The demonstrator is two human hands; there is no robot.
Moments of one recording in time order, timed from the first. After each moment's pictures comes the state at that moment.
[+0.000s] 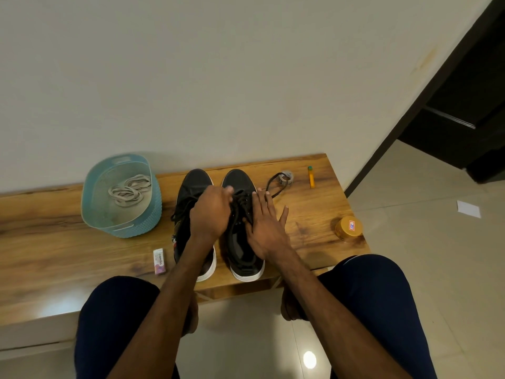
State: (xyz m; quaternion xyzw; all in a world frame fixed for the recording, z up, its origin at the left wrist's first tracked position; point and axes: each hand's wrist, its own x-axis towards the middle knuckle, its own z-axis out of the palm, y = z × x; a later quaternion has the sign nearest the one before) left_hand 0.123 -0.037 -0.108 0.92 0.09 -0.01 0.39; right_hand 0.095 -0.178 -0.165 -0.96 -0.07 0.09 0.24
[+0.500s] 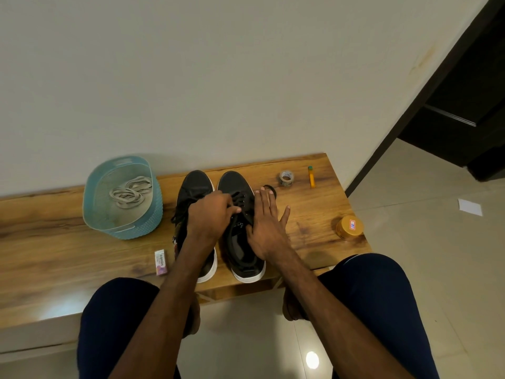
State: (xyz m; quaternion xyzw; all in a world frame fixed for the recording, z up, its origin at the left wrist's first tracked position) left_hand 0.120 -0.029 -0.108 0.99 -0.04 0.00 0.17; right_hand 0.094 -0.175 -0.164 -0.97 -0.05 0.09 0.22
